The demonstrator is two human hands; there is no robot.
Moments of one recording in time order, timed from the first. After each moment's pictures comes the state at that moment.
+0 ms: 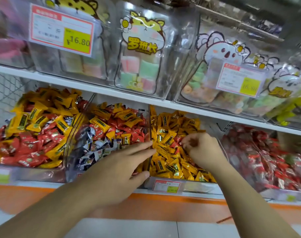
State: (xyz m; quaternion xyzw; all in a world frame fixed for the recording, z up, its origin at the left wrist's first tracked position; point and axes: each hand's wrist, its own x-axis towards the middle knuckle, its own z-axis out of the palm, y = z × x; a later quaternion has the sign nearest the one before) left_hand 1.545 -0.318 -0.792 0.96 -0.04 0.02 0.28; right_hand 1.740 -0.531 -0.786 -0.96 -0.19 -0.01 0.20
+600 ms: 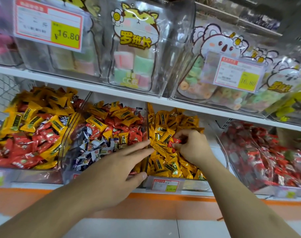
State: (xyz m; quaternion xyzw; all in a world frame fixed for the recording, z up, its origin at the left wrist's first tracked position) left_hand 1.541 -0.323 -0.786 0.96 -0.01 -0.03 0.29; right_hand 1.756 -0.513 -0.811 -0.96 -0.20 -0.01 0.21
